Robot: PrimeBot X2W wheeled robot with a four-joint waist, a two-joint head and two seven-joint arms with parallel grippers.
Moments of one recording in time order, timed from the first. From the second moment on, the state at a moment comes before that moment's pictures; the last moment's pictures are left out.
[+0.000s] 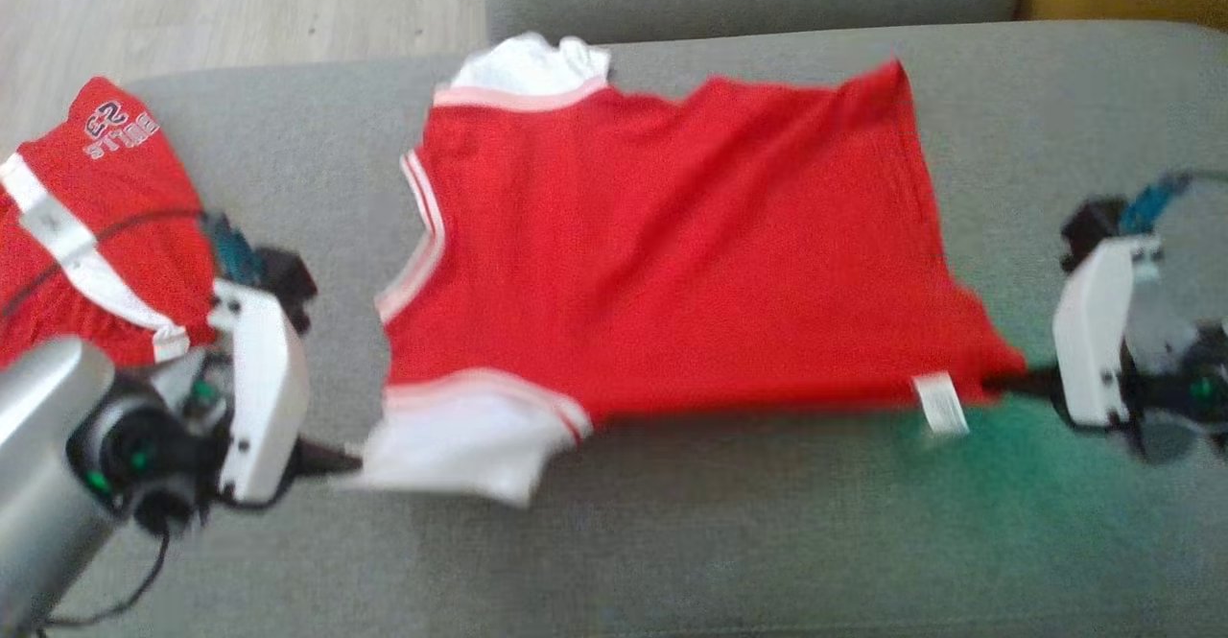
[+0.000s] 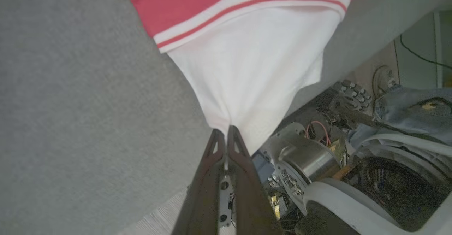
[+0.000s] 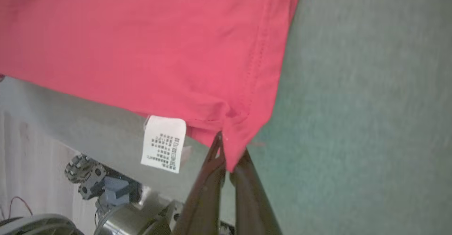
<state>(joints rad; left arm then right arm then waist) -0.66 0.75 -0.91 0.19 -1.24 -0.07 1.01 -0.74 -0.73 1.00 0.53 1.31 0.13 0.82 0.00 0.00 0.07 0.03</state>
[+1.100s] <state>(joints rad) -0.81 0.74 -0.86 0.10 -1.34 0.12 1.17 -0.75 -0.68 0.72 0.57 1.29 0.13 1.16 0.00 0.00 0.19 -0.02</state>
